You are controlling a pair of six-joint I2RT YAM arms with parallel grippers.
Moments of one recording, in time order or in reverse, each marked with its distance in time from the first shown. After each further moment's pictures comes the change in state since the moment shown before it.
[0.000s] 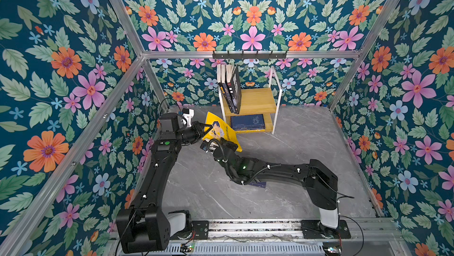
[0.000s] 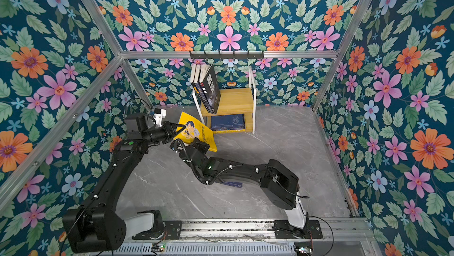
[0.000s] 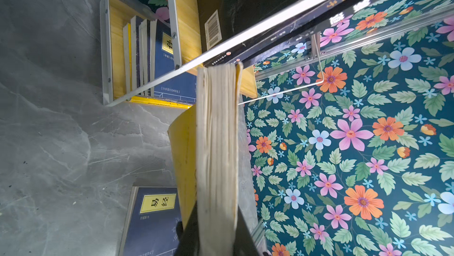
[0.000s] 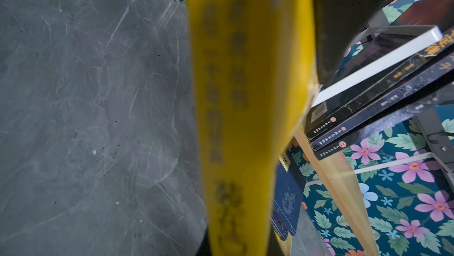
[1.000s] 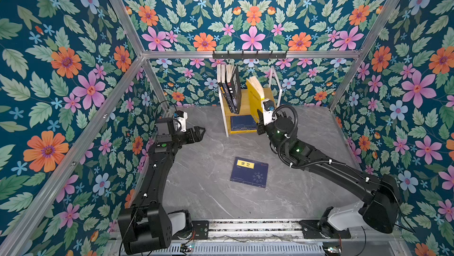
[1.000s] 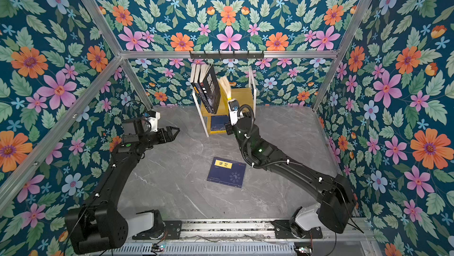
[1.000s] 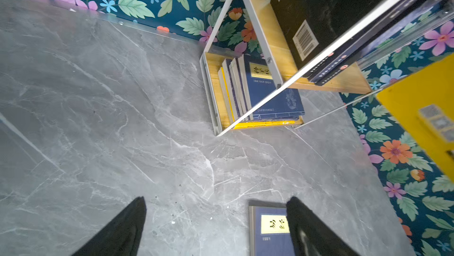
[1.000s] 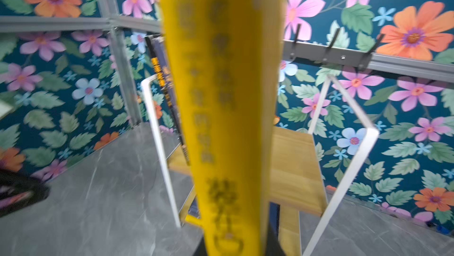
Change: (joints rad) left arm 0.077 -0.001 -0.050 -0.056 -0.331 0.514; right arm -0.361 -0.489 -0.236 0.137 -0.305 0.525
